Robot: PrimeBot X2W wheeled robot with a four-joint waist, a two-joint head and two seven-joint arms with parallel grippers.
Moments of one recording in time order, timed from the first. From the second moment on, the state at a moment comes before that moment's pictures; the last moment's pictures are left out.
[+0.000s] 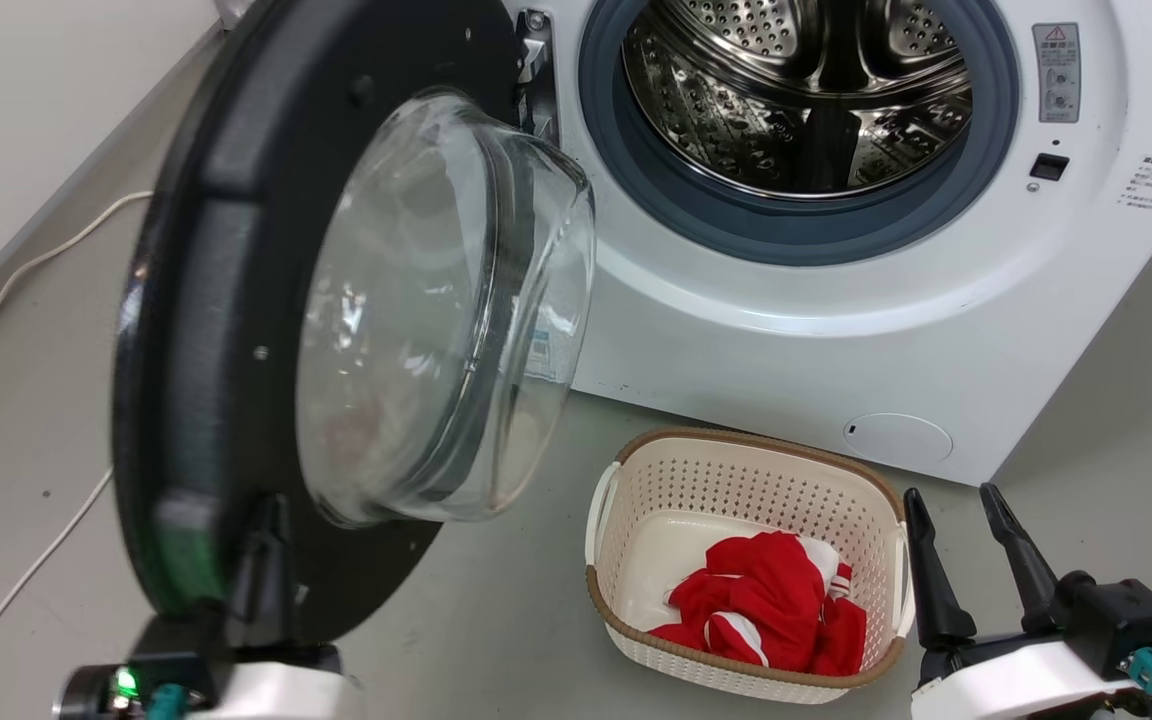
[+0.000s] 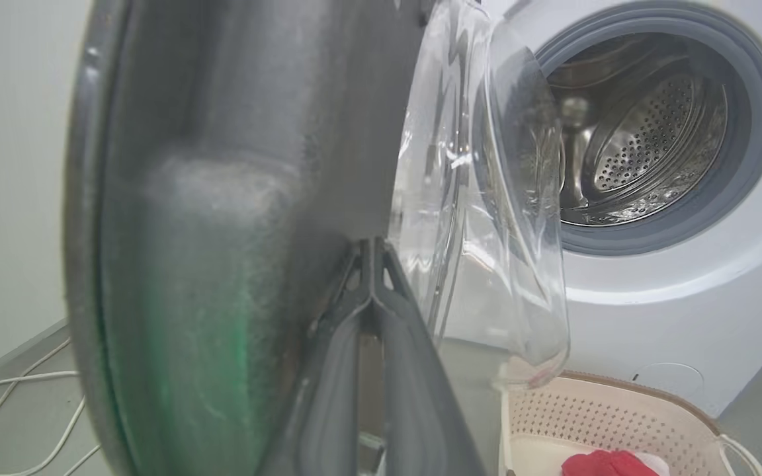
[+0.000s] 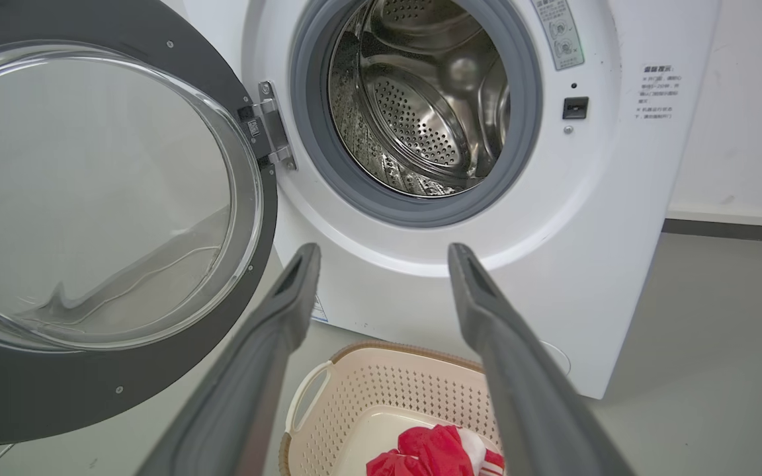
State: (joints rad) left arm 0.08 0.18 -0.13 -0.01 -0.22 0.17 -0.27; right arm 0.05 -0.05 0.03 0.10 0.18 0.13 -0.24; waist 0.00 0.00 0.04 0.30
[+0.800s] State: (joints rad) left arm -0.19 0.30 0.23 0.32 -0.23 0.06 -0.27; right arm 0.02 -0.05 0.02 0.07 0.16 0.13 -0.22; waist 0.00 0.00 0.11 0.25
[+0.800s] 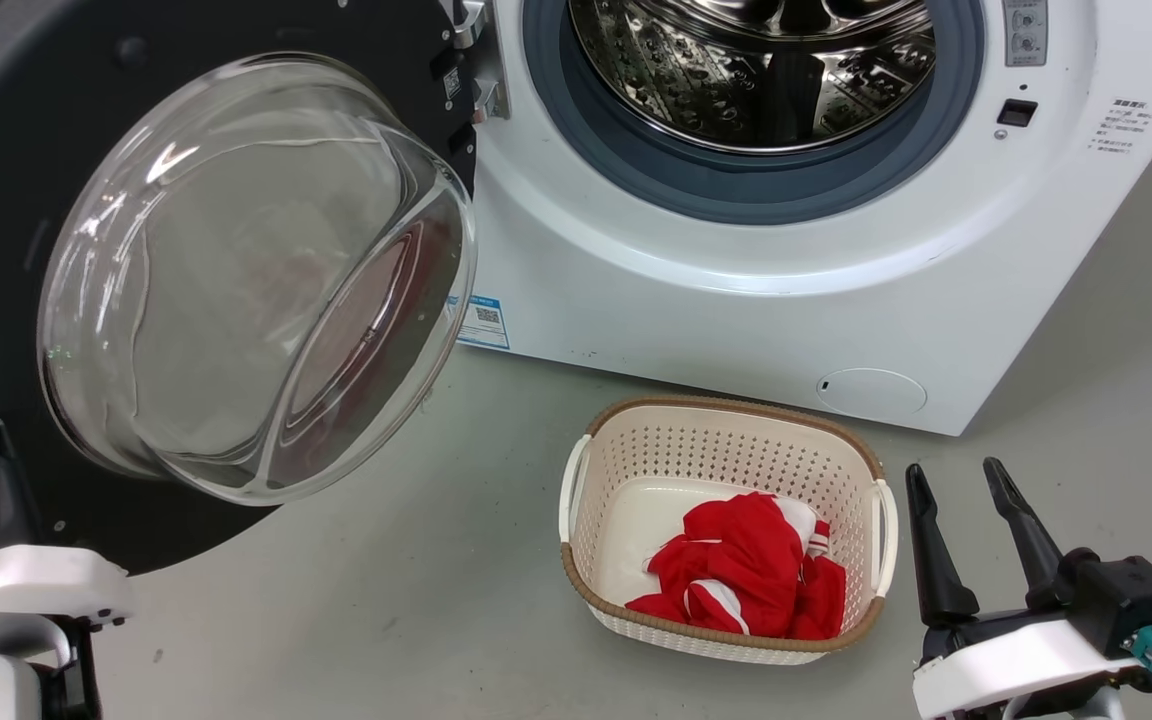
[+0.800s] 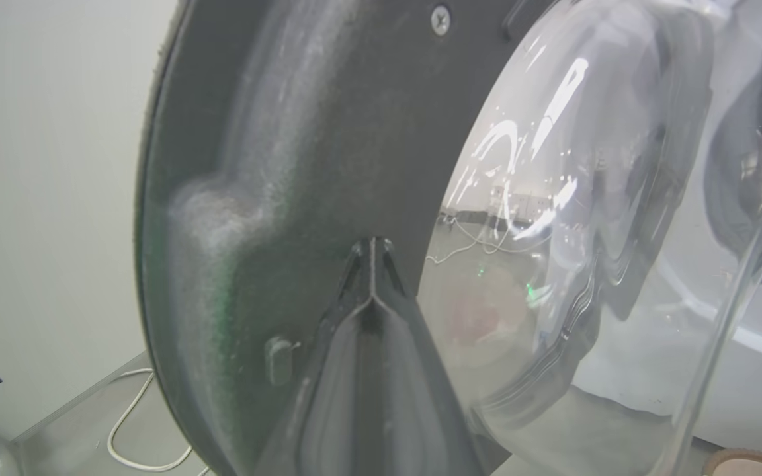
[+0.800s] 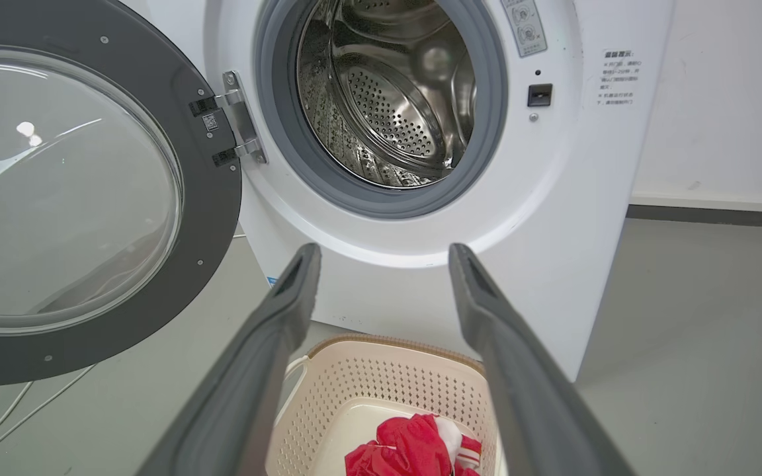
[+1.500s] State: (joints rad) left arm 0.10 0.08 0.11 -0.02 -0.09 -0.01 -0.27; right arm 0.02 -0.05 0.03 0.11 0.15 0.13 -0.25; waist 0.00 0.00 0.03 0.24
